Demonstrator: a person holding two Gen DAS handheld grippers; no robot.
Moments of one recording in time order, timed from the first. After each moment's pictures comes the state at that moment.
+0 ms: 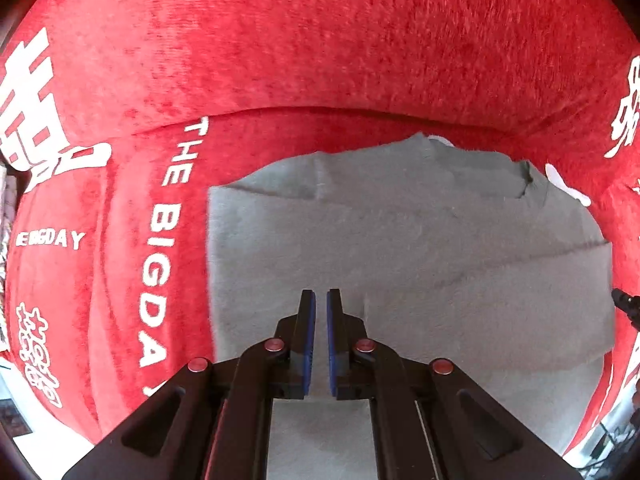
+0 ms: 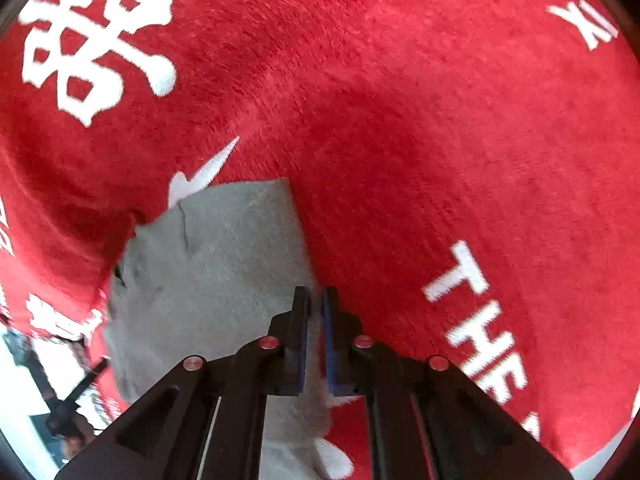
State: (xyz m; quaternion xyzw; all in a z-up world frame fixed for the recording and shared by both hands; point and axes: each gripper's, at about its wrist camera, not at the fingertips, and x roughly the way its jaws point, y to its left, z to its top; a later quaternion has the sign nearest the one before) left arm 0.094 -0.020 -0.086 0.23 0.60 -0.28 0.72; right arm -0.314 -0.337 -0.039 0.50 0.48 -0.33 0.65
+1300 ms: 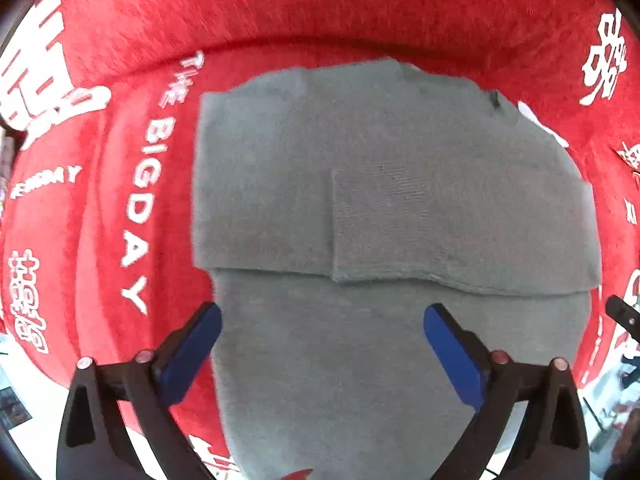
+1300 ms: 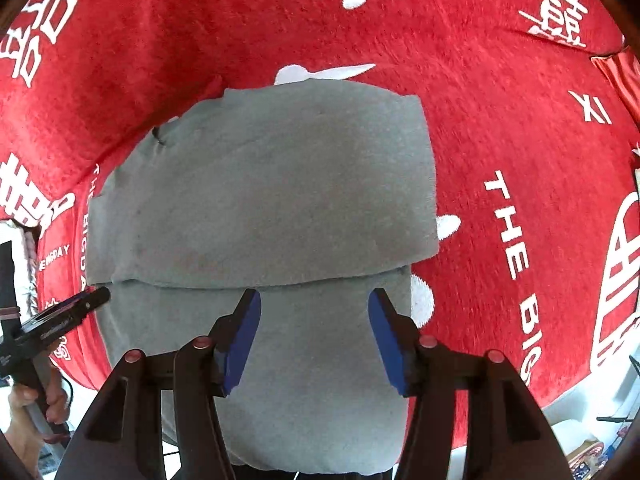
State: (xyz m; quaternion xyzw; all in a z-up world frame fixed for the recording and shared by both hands) left arm 0.030 0.007 -0.077 0.24 0.64 -0.27 0.68; right arm -0.241 -0.198 0.021 0.36 0.57 -0.29 0.68
